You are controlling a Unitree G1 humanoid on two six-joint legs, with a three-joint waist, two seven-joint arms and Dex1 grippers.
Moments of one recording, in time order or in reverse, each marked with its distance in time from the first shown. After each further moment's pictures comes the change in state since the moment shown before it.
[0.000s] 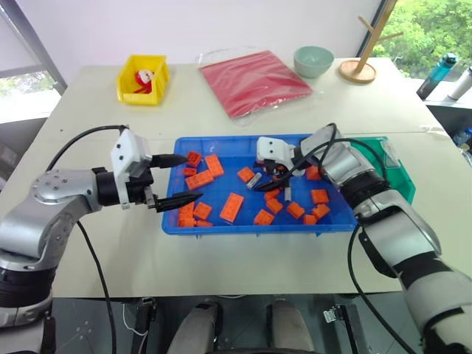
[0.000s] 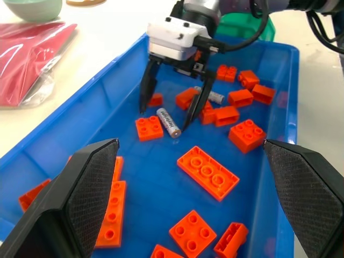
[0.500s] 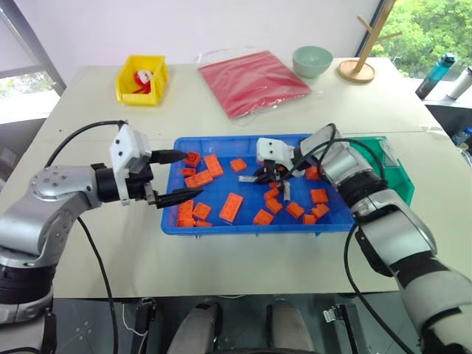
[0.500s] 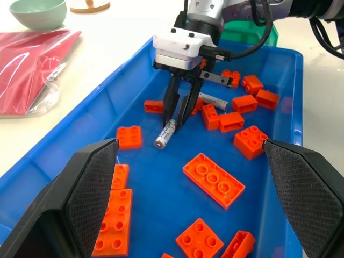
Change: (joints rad) left arm -0.038 0.000 -0.003 0.015 0.001 -0.003 0.000; right arm 0.024 0.012 -0.053 -0.014 -0.019 0.025 0.032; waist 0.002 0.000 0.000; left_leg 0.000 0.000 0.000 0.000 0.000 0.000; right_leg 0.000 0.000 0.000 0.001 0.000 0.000
